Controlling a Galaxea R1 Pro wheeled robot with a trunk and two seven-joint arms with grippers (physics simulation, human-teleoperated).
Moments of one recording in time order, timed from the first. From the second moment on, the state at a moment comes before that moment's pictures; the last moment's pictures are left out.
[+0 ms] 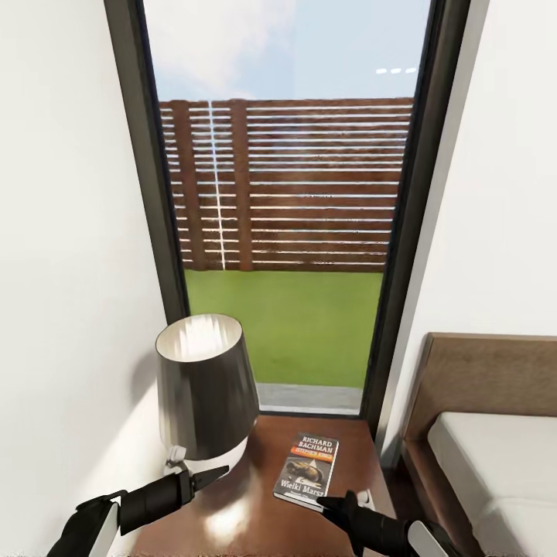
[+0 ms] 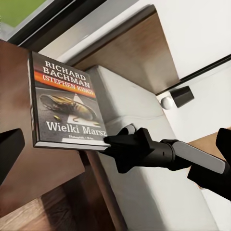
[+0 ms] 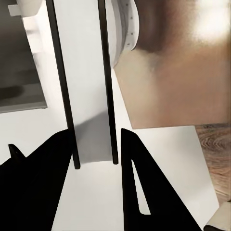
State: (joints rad) left arm -0.25 0.07 0.21 -0.98 0.21 0.66 -1.19; right arm -0.41 -0.07 0.03 -0.43 -0.84 0.79 0.63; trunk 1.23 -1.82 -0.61
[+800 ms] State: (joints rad) left arm -0.25 0.07 0.21 -0.98 0.21 0.66 -1.19; right arm -0.41 -0.07 0.03 -0.43 -0.84 0.79 0.63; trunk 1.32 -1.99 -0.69
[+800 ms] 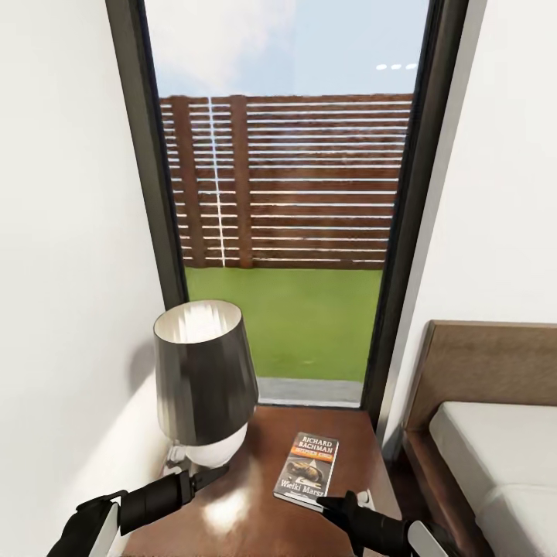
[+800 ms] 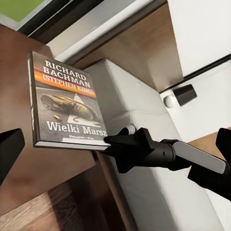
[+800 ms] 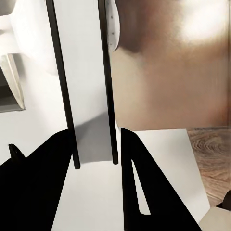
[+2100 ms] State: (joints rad) left arm -0.25 0.05 0.21 -0.98 0.21 0.66 -1.19; right arm -0.41 -0.07 0.03 -0.43 -0.84 0.79 0.63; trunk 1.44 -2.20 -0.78
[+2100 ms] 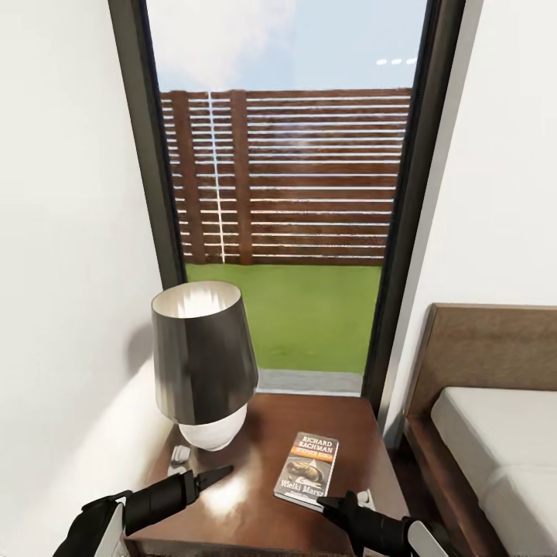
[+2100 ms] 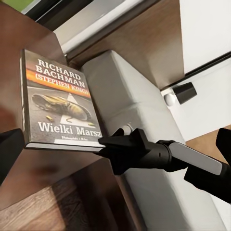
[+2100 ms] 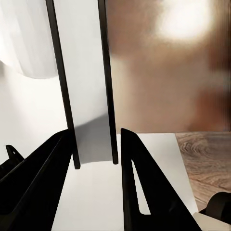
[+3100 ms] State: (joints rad) left arm -0.25 0.05 0.21 -0.98 0.21 0.66 -1.19; right arm -0.41 -0.07 0.03 -0.43 -0.85 0.79 0.63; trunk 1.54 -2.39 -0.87
